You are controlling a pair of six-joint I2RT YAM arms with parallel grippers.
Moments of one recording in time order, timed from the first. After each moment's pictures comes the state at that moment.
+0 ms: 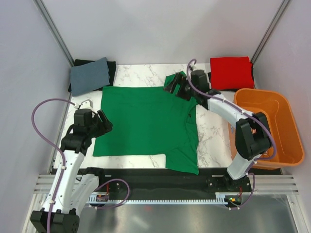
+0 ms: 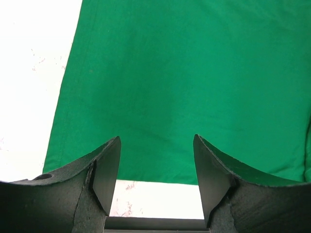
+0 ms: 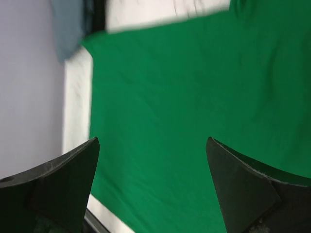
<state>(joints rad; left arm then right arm) -0.08 0.73 0.76 -0.72 -0.02 -0.45 0.37 1.73 1.28 -0.02 -0.27 0.76</state>
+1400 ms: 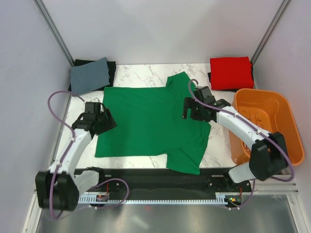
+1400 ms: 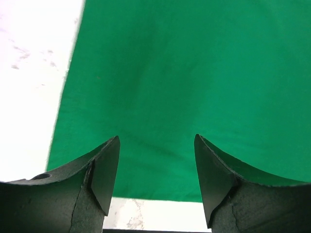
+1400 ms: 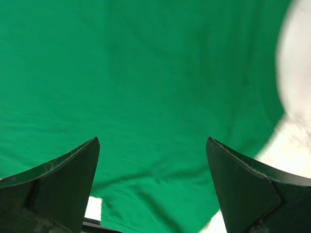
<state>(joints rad) -0.08 0.98 0.74 -0.62 -0.04 -0.47 0.44 1.41 1.03 -0.59 0.07 0.53</state>
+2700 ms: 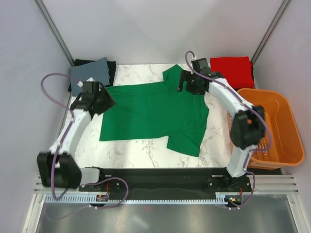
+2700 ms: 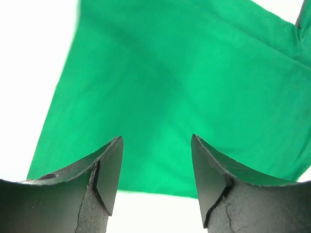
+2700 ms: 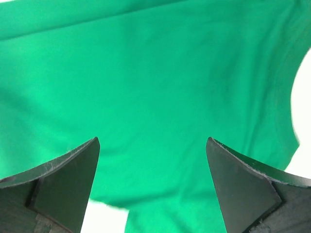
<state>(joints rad) -0.07 1.43 1.16 -0.56 -0.01 -0.58 0.30 1.99 1.73 -0.65 -0.07 0.43</state>
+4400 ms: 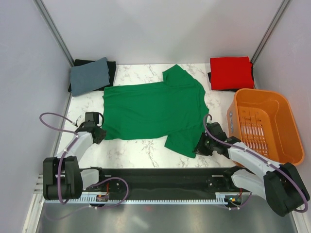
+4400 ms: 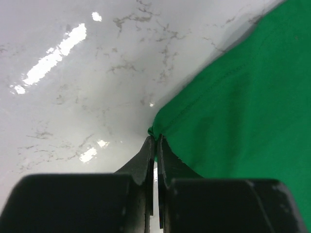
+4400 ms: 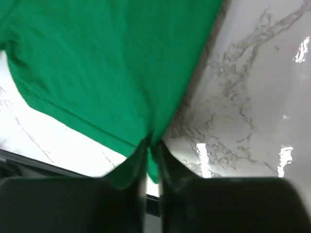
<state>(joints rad) 0.05 1.20 0.53 -0.42 -0.26 -0.87 0.44 1.06 0.39 -0.37 -0.18 0.81</state>
